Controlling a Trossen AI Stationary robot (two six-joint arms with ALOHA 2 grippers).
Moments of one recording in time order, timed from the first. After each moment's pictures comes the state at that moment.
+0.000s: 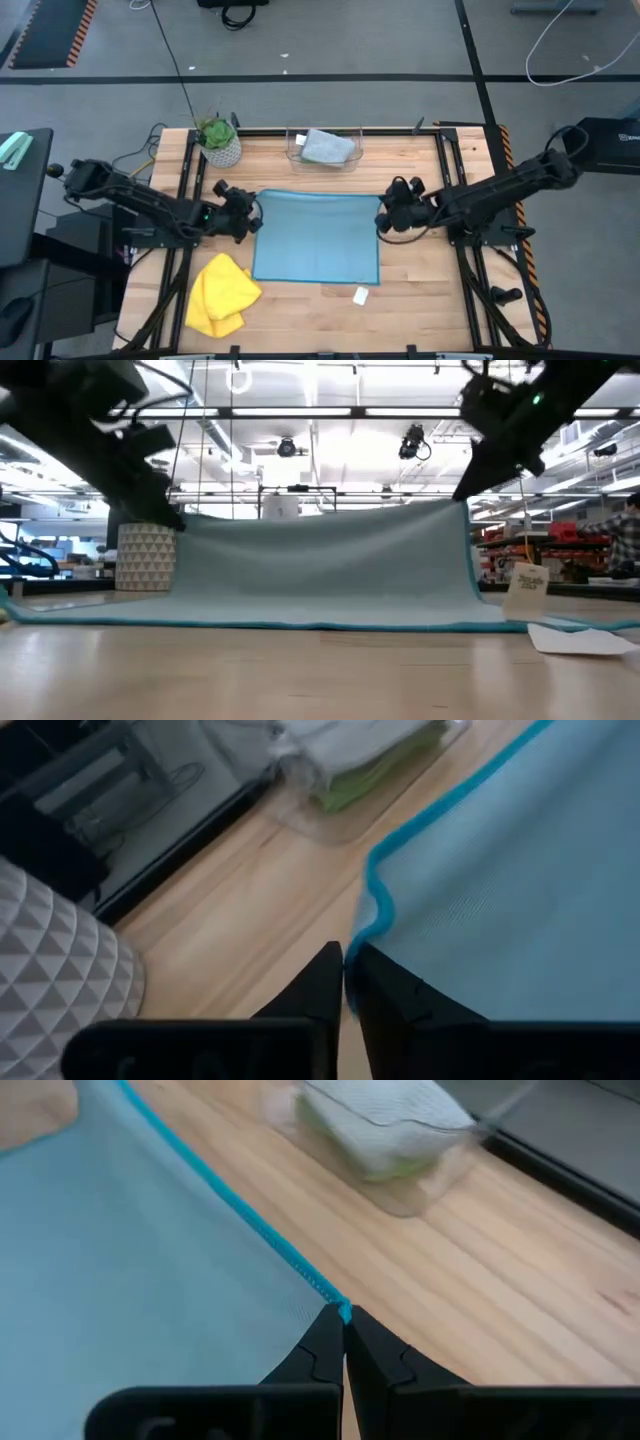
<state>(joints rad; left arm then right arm) -0.24 1.09 0.41 -0.29 -0.96 -0.56 0.24 1.16 0.72 -0.57 0.73 0.80</state>
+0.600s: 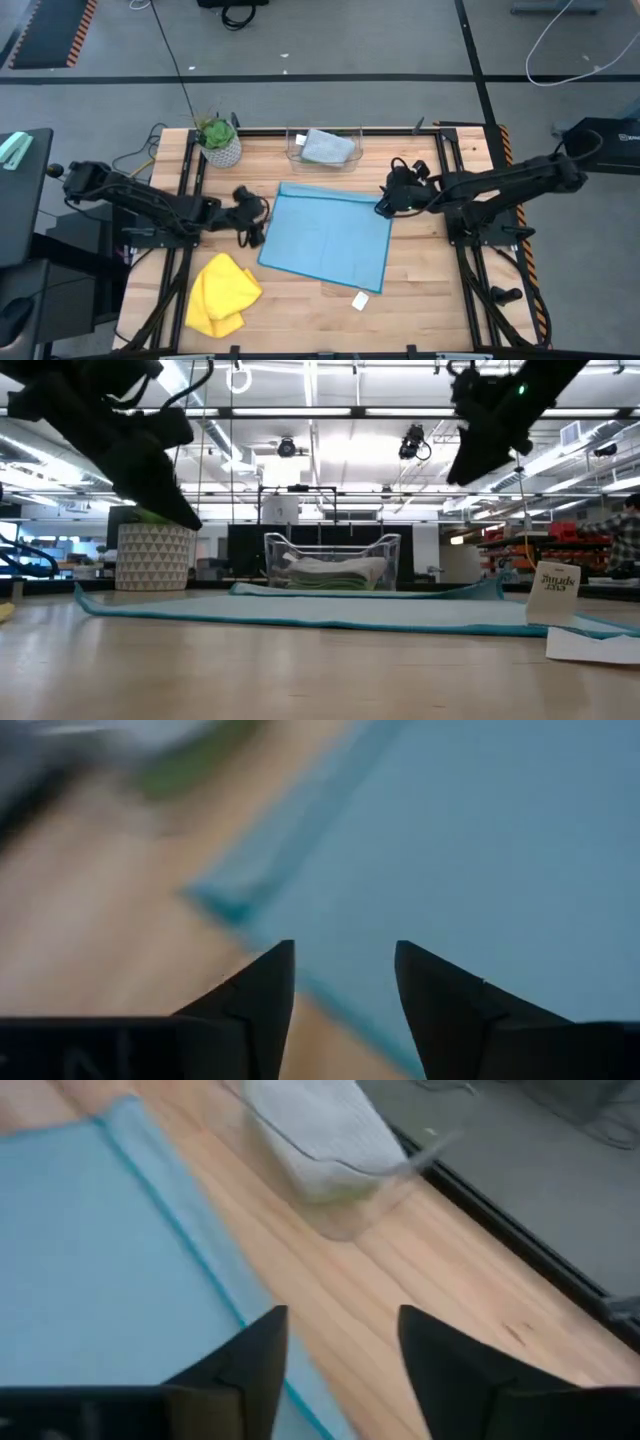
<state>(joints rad) -0.18 1.09 0.45 -0.16 -0.51 -0.36 0.10 1.12 0.81 -0.71 0.69 0.61</state>
